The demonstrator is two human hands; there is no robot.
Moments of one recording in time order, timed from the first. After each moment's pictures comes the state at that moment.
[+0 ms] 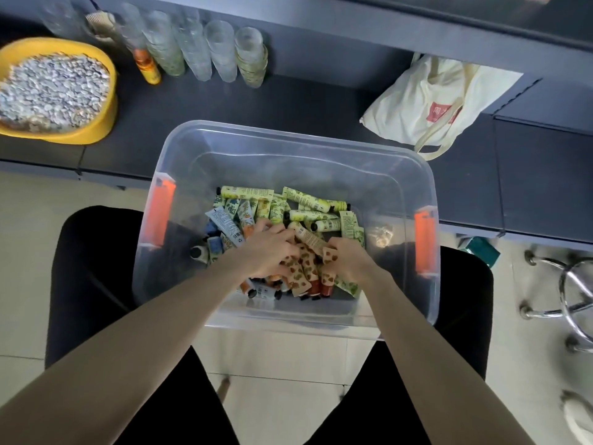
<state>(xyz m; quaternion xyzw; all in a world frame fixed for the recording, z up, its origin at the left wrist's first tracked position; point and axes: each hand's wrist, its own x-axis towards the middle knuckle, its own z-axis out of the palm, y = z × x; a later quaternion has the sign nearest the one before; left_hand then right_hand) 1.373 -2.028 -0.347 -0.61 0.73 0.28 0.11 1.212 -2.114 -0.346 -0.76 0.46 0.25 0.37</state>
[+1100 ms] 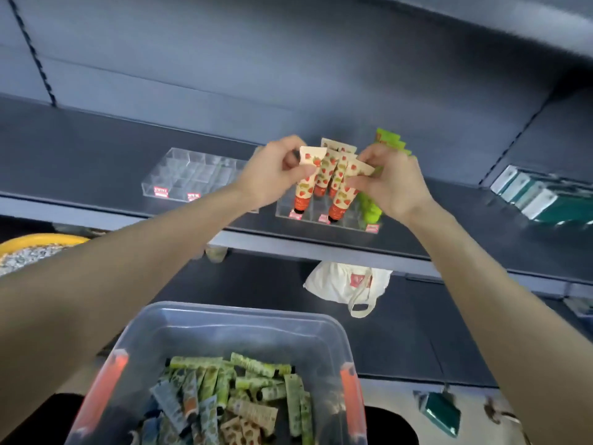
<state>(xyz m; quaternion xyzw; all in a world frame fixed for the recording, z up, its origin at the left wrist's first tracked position) 1.420 -2.217 -0.036 -0.61 0.62 0.14 -0.48 1.236 -2.279 0.002 -0.85 0.42 -0.28 0.17</state>
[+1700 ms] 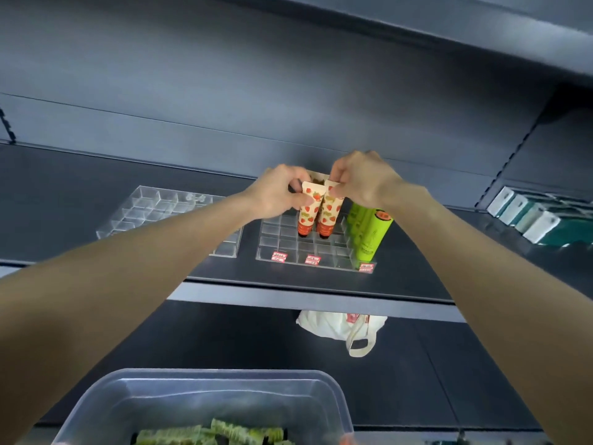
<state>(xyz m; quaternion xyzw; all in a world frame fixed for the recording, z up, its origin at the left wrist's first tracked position) 1.429 -2.311 -0.035 -0.62 0.66 0.19 -0.38 1.278 -2.365 0.022 -0.89 0.45 -0.10 0.03</state>
